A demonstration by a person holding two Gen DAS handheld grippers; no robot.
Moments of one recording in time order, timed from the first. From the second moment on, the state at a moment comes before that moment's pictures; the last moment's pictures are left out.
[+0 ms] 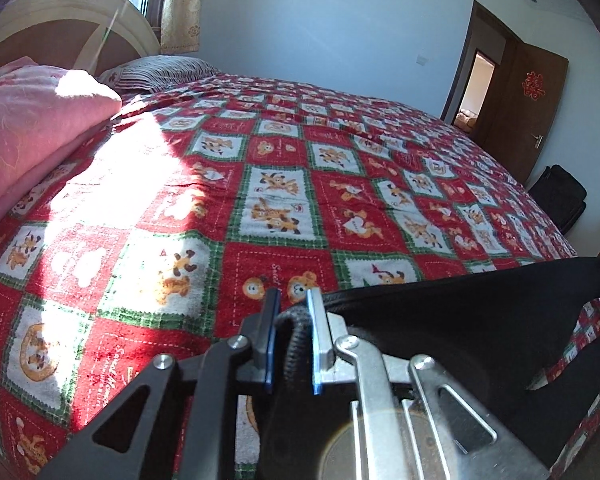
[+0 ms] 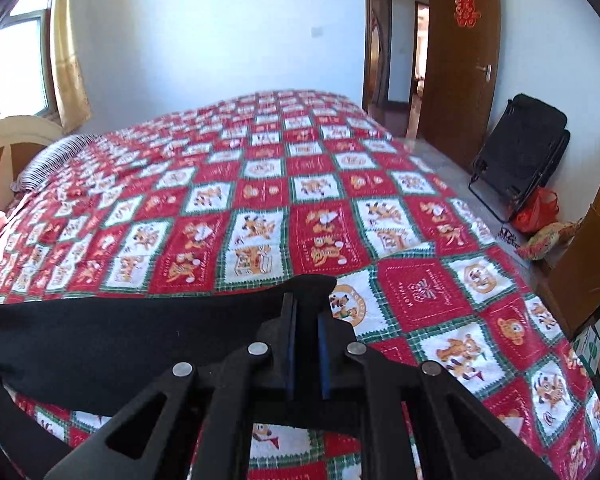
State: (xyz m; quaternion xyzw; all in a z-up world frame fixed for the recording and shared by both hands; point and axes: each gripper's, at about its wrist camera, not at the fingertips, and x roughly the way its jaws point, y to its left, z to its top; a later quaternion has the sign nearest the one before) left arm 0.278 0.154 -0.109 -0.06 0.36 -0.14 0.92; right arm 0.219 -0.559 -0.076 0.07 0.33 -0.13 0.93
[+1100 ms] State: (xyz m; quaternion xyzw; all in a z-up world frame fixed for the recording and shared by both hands) left arm 0.111 0.186 -0.151 -0.05 0.29 -0.19 0.94; right arm 0.014 -0.551 -0.138 0.08 0.34 -0.16 0.92
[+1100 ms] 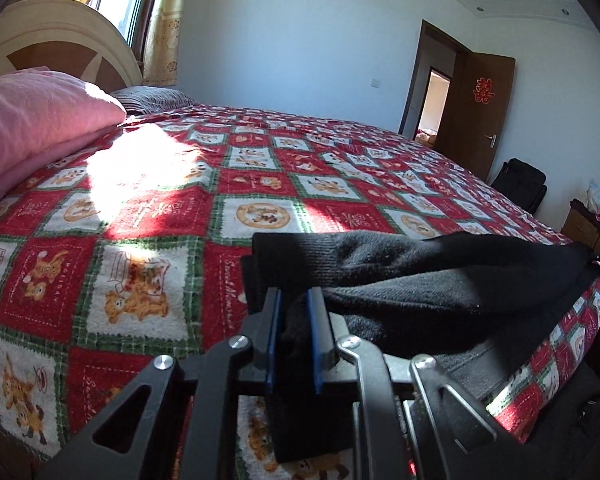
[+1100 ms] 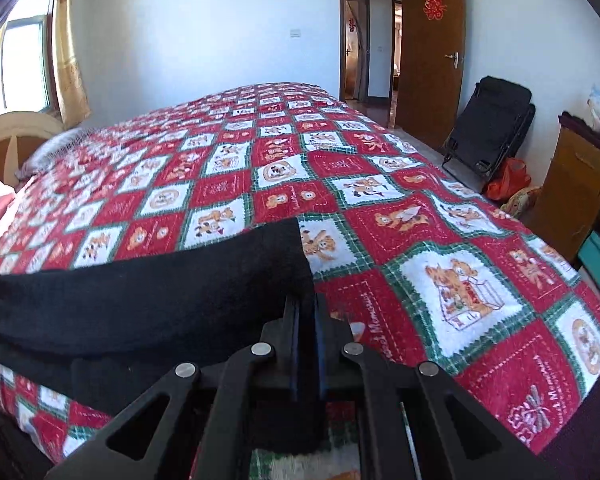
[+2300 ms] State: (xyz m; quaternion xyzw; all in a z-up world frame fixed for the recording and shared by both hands) left arm 0.092 0.150 -0.127 0.18 0.22 -0.20 0.94; right arm 0.109 -0.110 -0.161 -0.24 0.36 0.22 0.87
